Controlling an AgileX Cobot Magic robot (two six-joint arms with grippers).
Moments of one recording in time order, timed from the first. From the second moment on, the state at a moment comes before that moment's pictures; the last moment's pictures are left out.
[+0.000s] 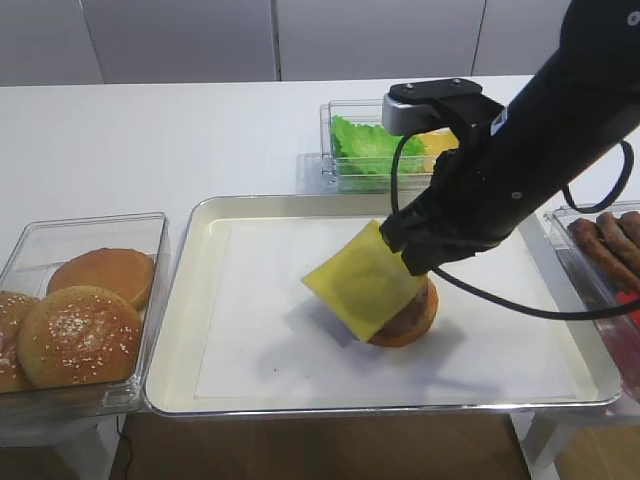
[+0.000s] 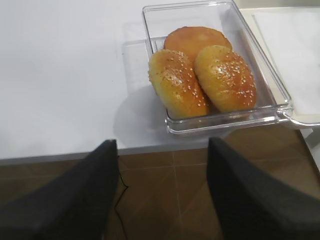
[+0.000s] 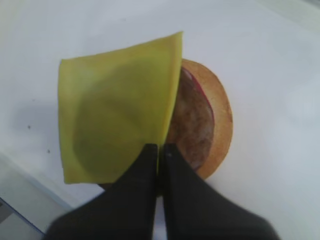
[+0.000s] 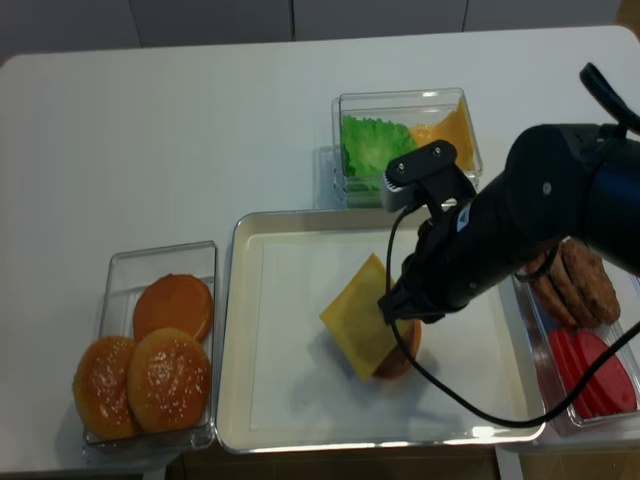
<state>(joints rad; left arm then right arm) -0.01 -0.02 -0.49 -0.03 1.19 -0.07 0.49 1.53 -1.01 0.39 0.75 -0.27</state>
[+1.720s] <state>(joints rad) -0.01 -0.02 -0.49 -0.03 1.19 -0.07 0.15 1.46 -1.09 0.11 0.99 -0.07</state>
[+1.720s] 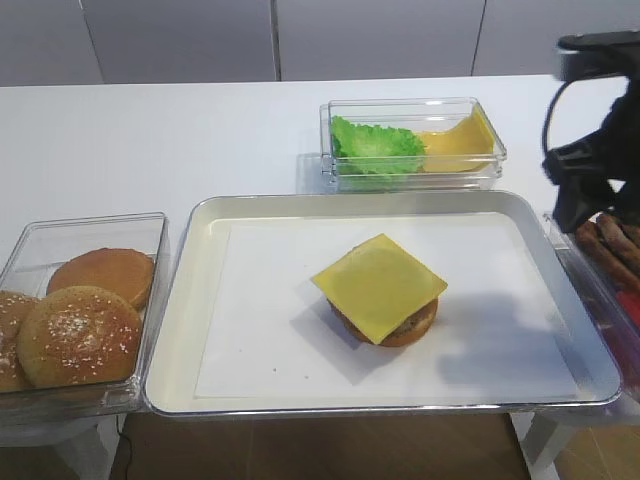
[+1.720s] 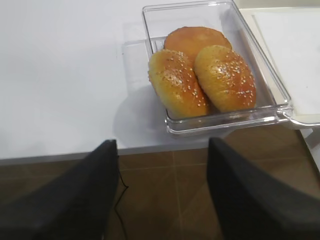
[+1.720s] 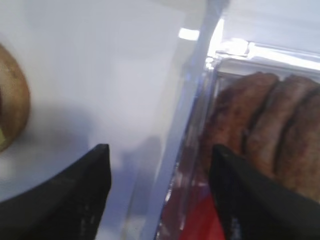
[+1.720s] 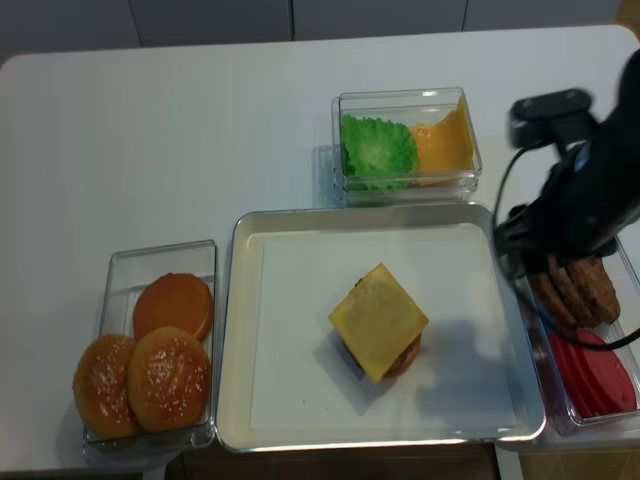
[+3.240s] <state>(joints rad) -0.01 -0.02 -0.49 -0.03 1.19 -0.07 0.01 0.27 -0.70 0.17 1.27 -0.03</state>
